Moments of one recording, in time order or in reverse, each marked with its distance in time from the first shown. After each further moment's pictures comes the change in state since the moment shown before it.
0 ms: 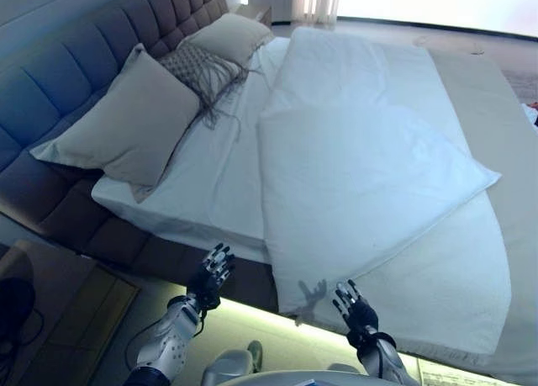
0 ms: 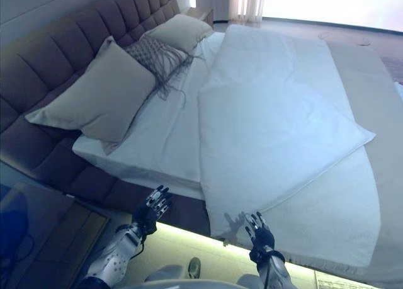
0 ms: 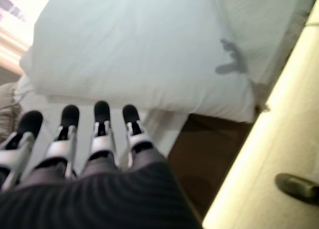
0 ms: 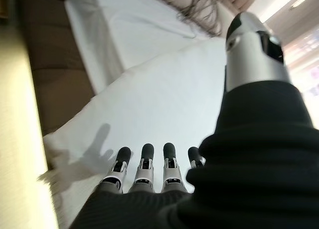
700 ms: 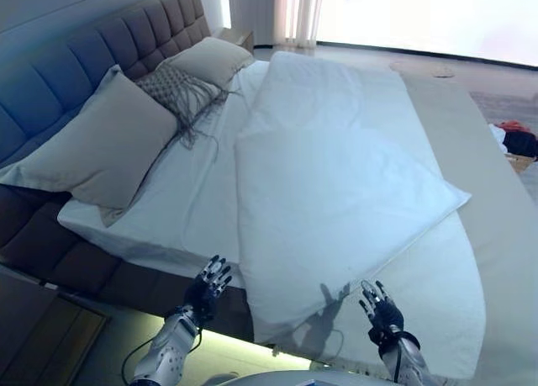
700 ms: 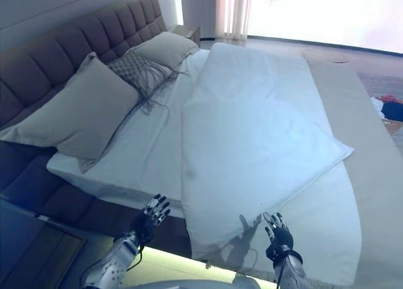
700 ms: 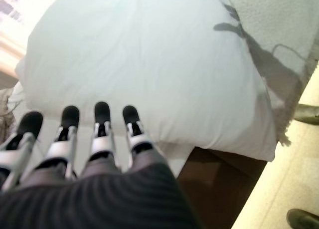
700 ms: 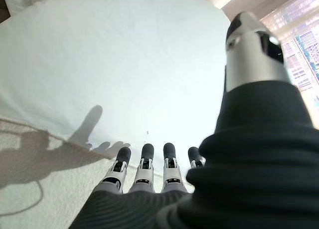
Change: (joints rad) left arm 0.060 -0.033 0.038 0.001 0.000 0.016 0.001; right arm -0.012 -0.057 -0.092 0.064 0.008 -0.006 0.011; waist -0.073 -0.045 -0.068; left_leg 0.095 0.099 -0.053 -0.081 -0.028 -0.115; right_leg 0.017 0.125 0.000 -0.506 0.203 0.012
